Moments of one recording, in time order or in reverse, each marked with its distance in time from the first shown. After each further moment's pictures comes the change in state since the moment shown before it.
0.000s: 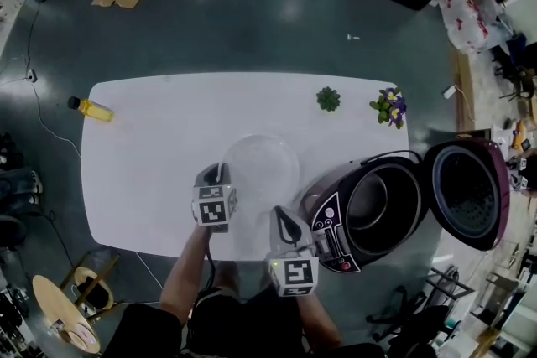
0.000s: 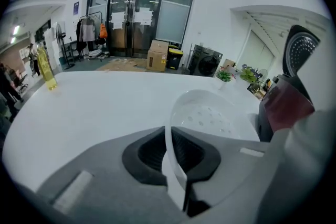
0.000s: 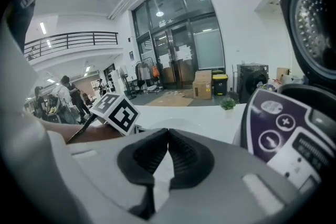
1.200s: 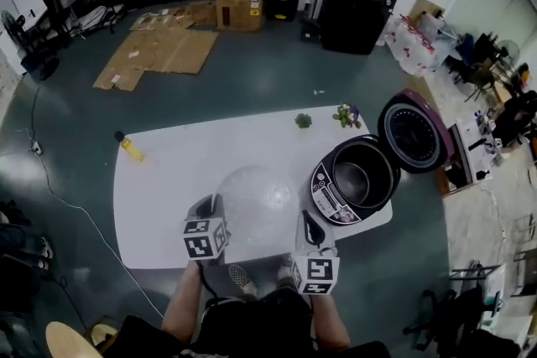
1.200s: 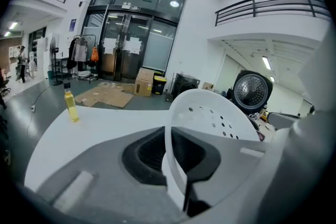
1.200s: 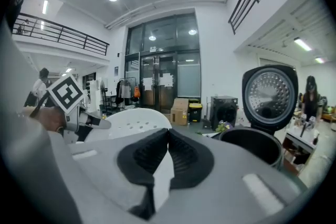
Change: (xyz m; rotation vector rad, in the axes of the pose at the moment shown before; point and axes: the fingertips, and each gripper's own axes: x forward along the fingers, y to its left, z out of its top) left arm -0.231 0.014 0.040 0.055 -0.271 -0.169; right arm -0.146 0.046 0.058 -0.050 -0.267 -0.307
